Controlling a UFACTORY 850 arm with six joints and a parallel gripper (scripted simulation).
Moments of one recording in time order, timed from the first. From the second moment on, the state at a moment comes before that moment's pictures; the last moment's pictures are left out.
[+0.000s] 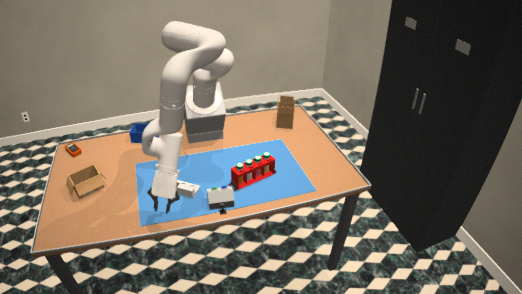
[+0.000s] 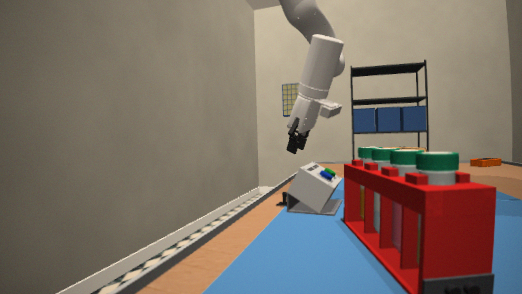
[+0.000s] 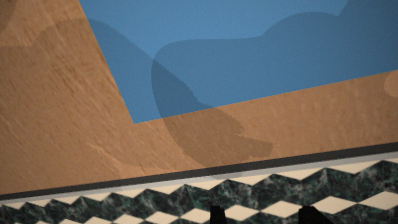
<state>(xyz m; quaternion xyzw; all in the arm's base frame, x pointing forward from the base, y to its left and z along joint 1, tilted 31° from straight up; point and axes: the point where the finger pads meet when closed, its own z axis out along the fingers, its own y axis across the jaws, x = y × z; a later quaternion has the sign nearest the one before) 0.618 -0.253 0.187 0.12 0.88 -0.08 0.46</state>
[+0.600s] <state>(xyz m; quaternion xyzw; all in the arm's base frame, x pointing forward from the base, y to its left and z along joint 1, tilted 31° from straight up) 0.596 -0.206 0.176 -0.02 0.90 -0.12 0.42</state>
